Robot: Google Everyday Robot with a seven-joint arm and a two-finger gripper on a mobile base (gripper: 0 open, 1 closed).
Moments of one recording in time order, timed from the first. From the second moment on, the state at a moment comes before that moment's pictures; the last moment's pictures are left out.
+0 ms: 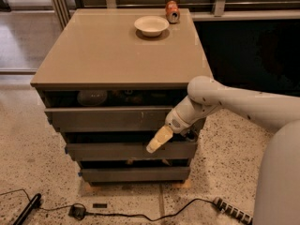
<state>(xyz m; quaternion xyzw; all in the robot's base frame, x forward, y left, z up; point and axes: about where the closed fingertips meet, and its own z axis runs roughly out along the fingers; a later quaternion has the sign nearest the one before) 0.582 -0.047 0.597 -0.45 0.85 0.26 0.13</state>
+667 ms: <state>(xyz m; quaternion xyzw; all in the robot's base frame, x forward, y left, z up) 0.577 -0.051 0.596 -0.44 0.85 0.27 0.13</state>
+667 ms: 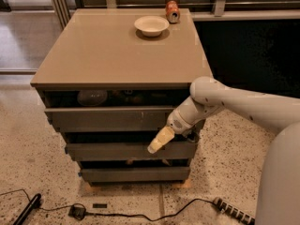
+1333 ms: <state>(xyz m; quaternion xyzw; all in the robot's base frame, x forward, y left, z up) 0.489 -0.128 0.608 -0.41 0.86 0.28 0.13</state>
